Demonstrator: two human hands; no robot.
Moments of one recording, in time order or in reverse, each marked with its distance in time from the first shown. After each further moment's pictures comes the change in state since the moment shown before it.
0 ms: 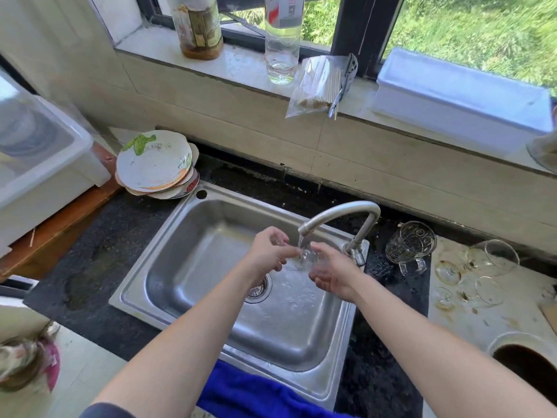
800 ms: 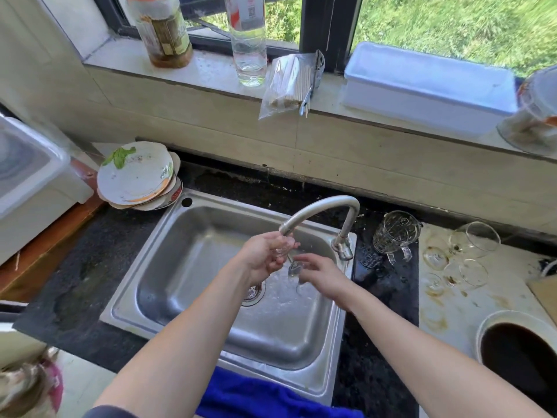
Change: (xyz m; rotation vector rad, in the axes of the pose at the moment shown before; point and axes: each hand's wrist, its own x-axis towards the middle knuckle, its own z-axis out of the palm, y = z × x) left_hand -0.006 0.023 0.018 -0.361 -0.220 -0.227; right_hand -0.001 0.028 -0.020 -0.521 -0.060 -0.313
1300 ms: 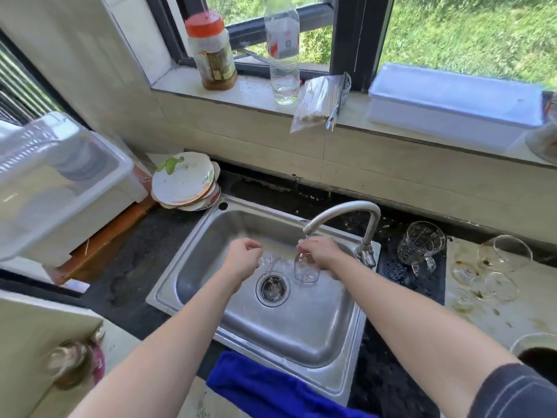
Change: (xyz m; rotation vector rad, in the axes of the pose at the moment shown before) left_hand -0.060 0.005 -0.051 0.635 0.565 0.215; right_hand 0.033 -0.055 0.021 0.074 0.052 0.055
